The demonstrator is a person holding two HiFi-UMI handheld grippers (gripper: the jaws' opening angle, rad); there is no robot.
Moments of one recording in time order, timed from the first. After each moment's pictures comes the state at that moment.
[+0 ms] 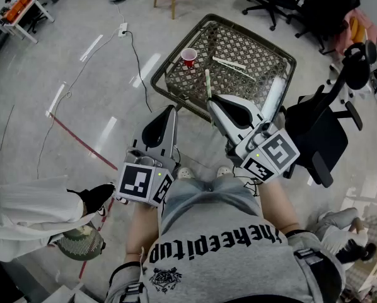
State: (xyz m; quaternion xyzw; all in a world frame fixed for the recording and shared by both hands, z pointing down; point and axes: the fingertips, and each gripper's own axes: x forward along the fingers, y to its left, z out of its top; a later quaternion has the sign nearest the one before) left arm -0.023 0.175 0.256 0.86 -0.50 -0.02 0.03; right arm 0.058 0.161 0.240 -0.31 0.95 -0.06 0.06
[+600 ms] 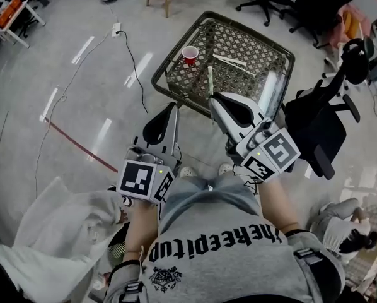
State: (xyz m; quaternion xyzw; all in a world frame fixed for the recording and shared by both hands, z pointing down) left arm -0.055 0.162 0.260 0.87 -0.48 -0.03 0.04; right arm 0.026 0.151 0.242 -0.34 0.94 -0.06 0.06
